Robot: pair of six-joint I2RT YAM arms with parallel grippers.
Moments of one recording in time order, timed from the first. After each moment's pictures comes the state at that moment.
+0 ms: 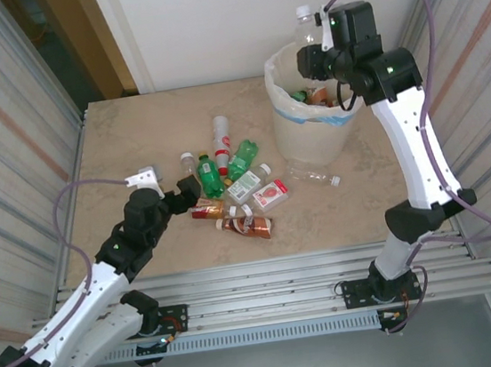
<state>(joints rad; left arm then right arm) -0.57 0.80 0.60 -0.19 -0.27 -0.57 0.34 1.71 2.33 -1.14 0.15 0.18</state>
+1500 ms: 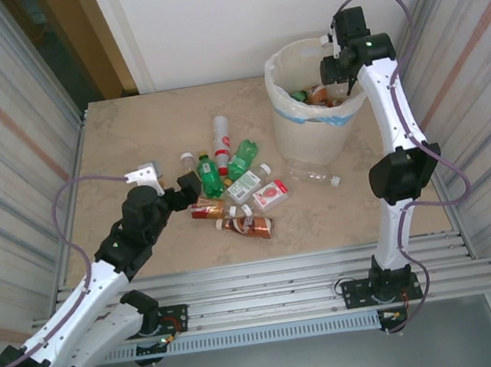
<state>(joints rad) -0.56 0.79 0.62 -0.17 -0.26 -0.55 0.12 2.04 2.35 -1.19 0.18 0.03</state>
